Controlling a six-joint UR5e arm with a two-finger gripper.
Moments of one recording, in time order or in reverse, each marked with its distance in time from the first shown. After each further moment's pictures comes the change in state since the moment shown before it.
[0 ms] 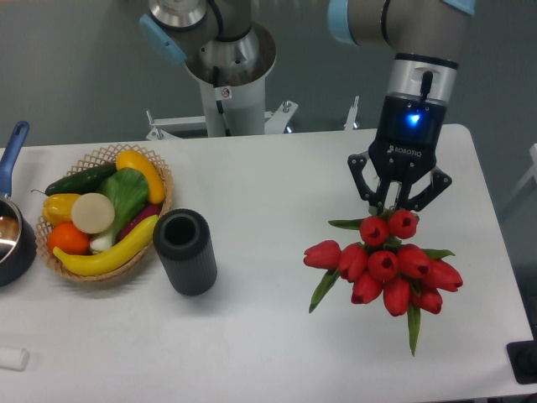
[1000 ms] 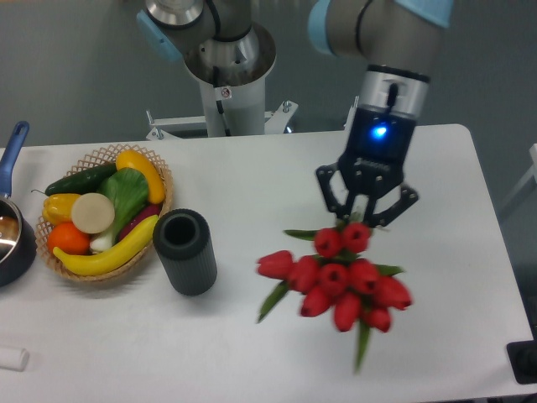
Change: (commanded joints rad) arm -0.152 -0.009 -0.014 0.104 -0.102 0.002
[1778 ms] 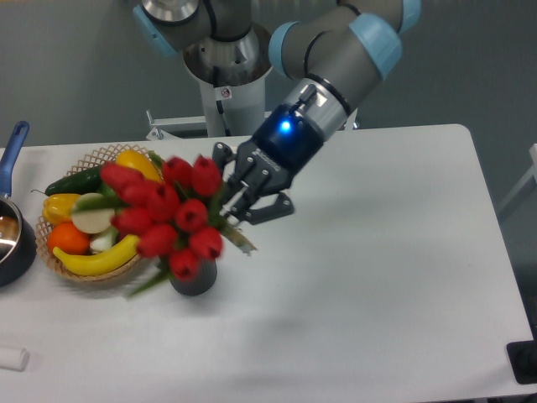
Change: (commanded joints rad) arm -0.014 0.054 -0.245 0.015 -0.605 0.287
